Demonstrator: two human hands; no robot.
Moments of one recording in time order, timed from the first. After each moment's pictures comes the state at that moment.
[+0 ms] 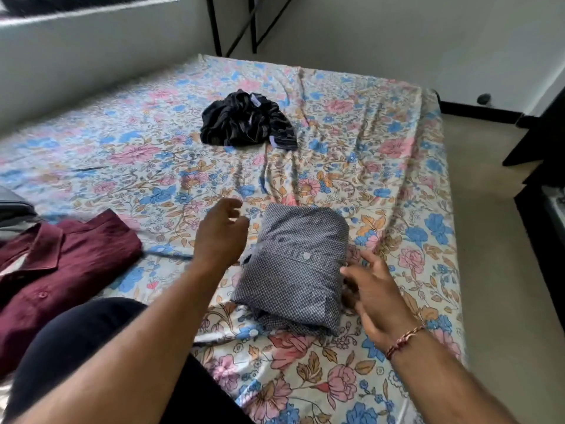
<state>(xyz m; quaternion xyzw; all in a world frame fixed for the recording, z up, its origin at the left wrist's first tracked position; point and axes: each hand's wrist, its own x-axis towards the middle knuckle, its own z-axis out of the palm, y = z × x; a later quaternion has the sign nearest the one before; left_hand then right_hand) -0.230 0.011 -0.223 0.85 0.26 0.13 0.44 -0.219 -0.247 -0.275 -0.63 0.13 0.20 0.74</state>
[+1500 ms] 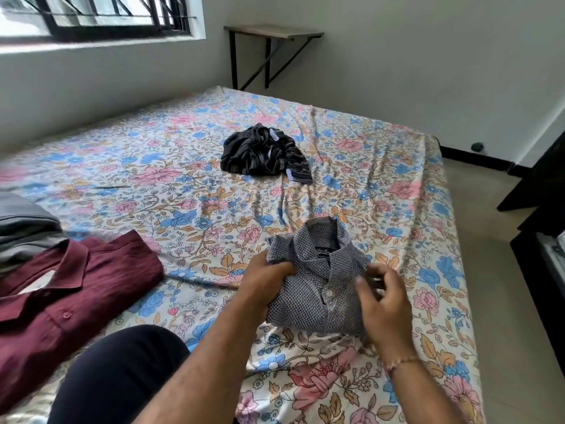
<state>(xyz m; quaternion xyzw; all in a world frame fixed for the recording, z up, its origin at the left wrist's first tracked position) -0.227 0.005 -0.251 0.58 0.27 -0.02 0.77 -0.200 -0.213 -0.274 -0.85 -0.02 -0.06 0.52</state>
